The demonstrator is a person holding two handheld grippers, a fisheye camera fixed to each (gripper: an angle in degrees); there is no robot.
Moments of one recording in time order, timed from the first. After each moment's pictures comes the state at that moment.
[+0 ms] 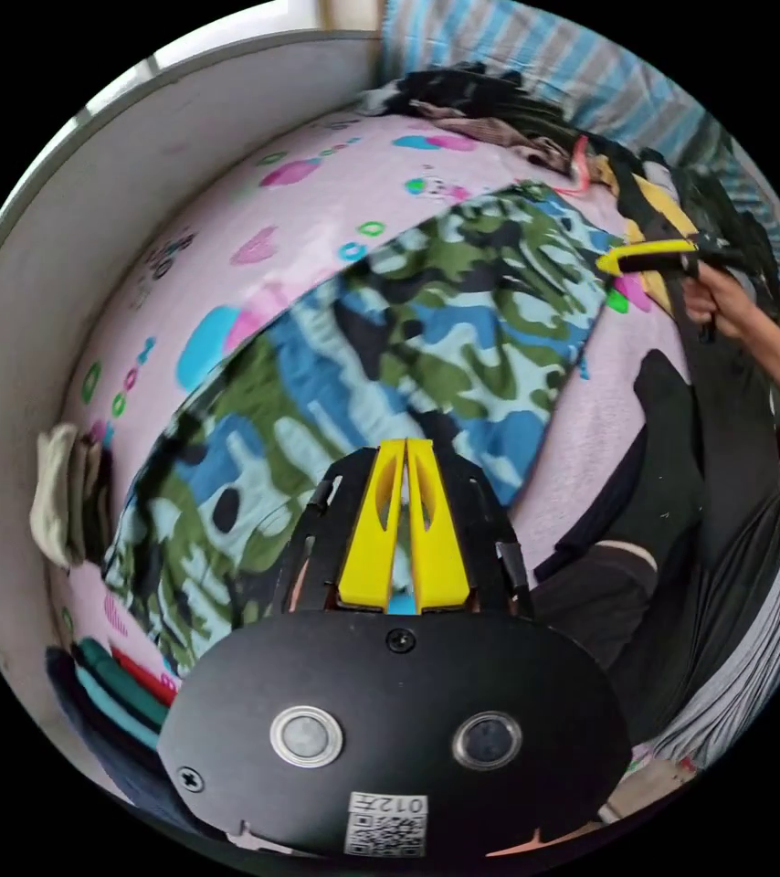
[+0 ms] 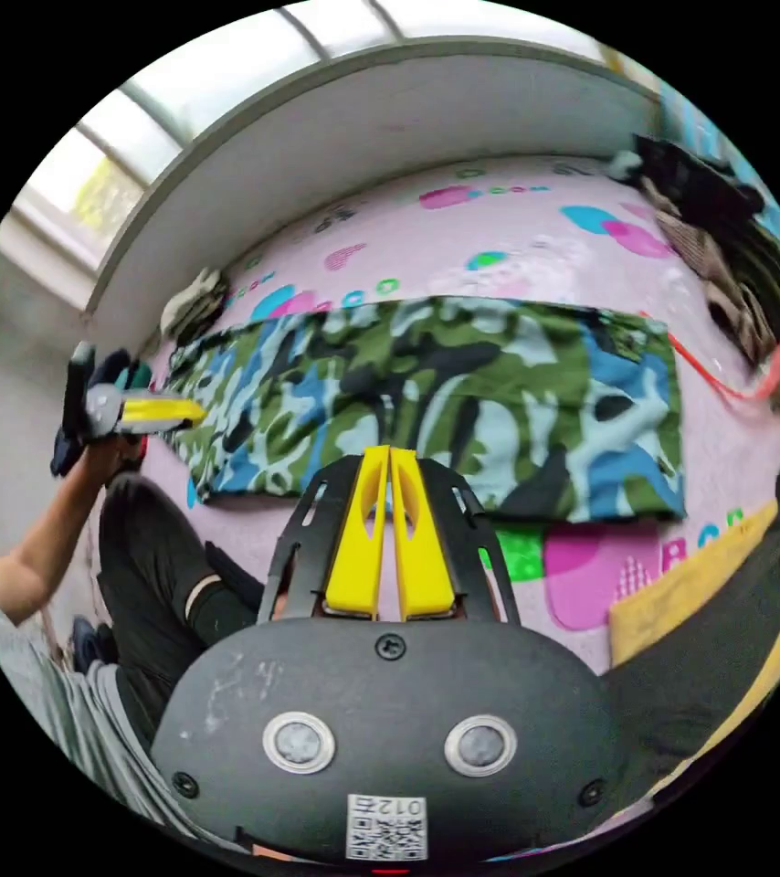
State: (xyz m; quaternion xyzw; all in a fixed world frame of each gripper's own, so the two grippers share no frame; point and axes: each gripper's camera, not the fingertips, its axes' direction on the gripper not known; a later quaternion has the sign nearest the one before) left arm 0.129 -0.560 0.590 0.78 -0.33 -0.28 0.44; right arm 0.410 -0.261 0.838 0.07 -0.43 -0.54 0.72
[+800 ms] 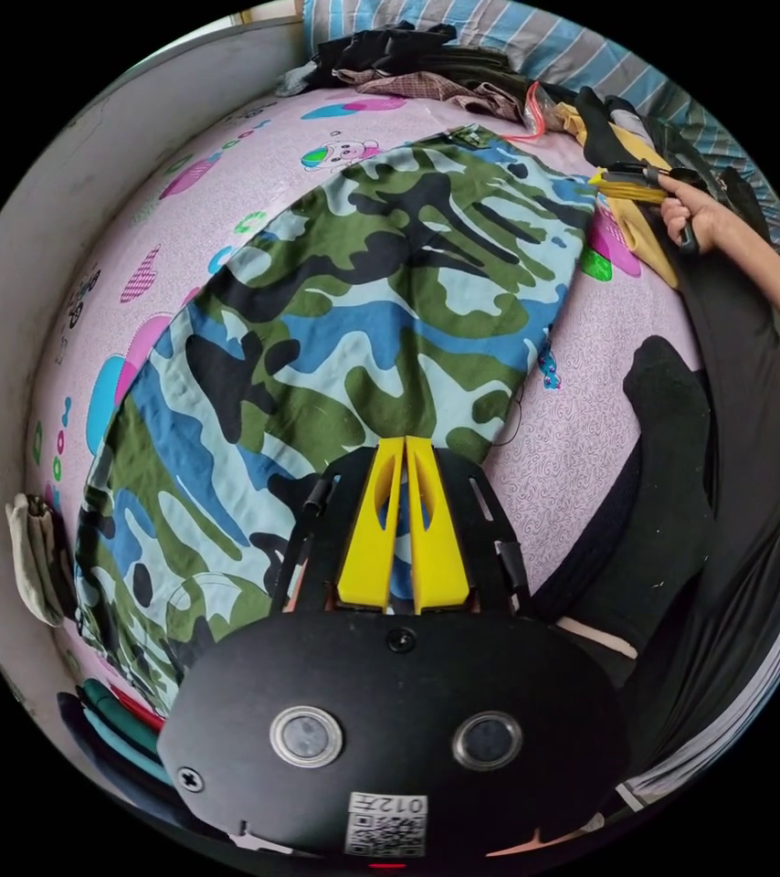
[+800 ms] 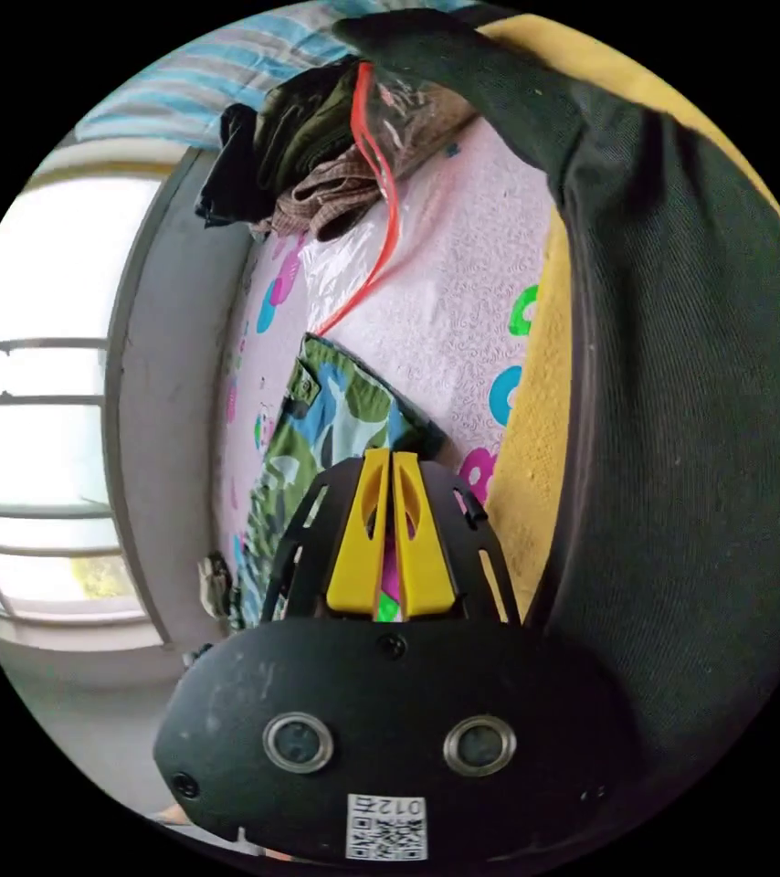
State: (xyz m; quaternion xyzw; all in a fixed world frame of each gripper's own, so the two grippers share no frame) left arm 0.155 -0.625 0.457 0.76 -0.35 -0.26 0.48; right arm 0.567 -0.520 1.006 -0.08 -0.55 -0.10 0.82
